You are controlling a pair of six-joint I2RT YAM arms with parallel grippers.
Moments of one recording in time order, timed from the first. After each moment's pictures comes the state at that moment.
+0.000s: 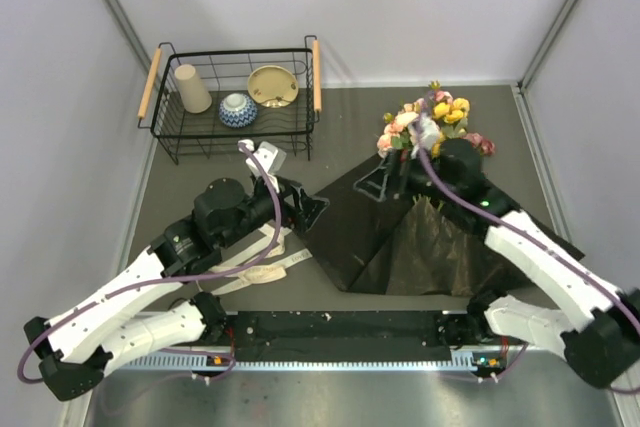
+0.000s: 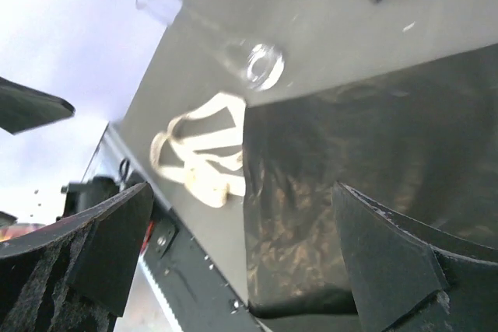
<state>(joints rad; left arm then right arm) -0.88 0.80 0.91 -0.29 -0.07 -0.34 0.58 1.12 0.86 -0.10 -0.42 0.59</state>
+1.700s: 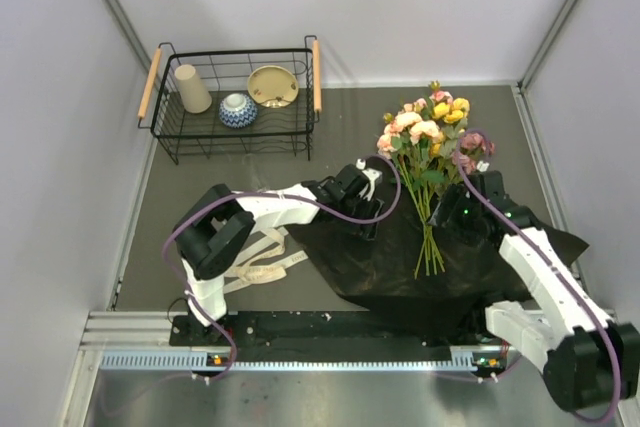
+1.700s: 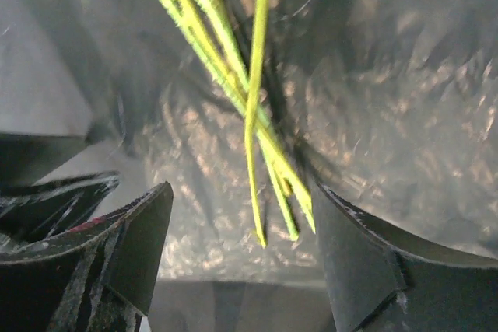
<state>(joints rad) -0.88 1.86 1.15 -0.25 0.16 -0.40 0.19 0.88 0.66 -0.74 -0.08 0.69</state>
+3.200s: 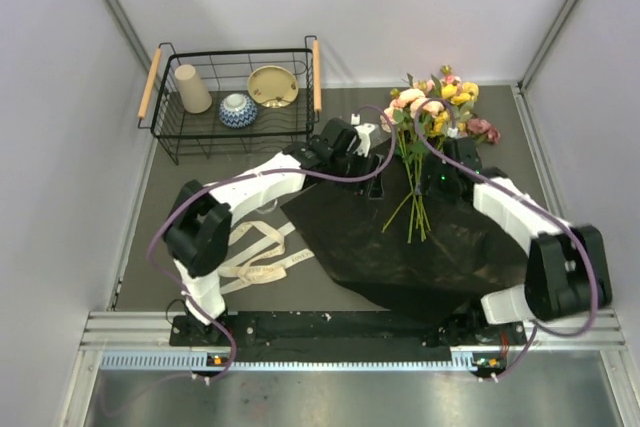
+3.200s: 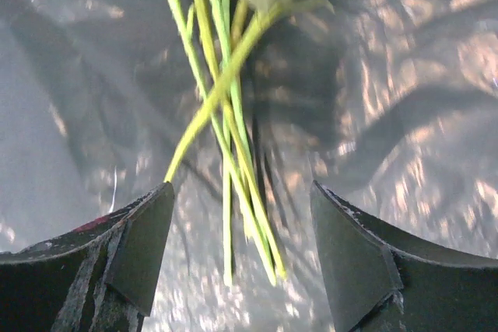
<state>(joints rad) -0.74 1.86 1.45 -0.37 0.31 -0.35 0.23 1.47 0.89 -0.38 0.03 0.48</state>
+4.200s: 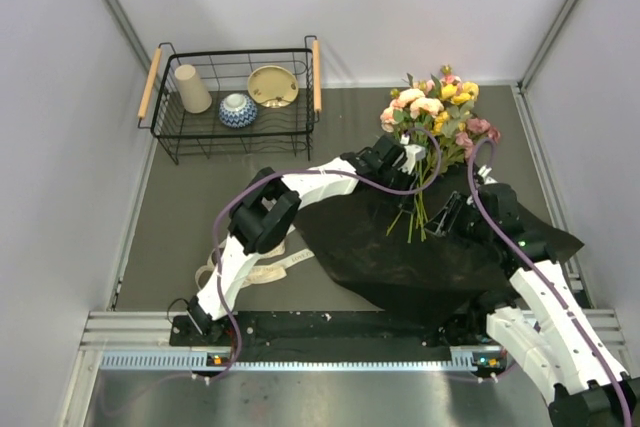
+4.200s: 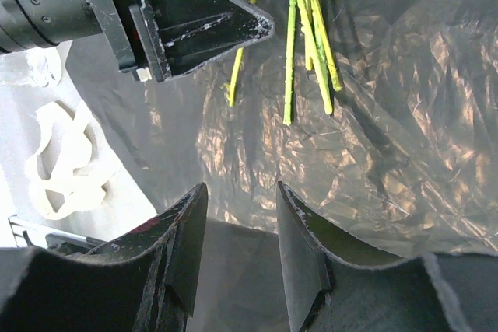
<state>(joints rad) -0.86 2.27 1.76 -0.32 0.40 -0.34 0.23 0.69 0.61 -0.70 -0.20 0.68</state>
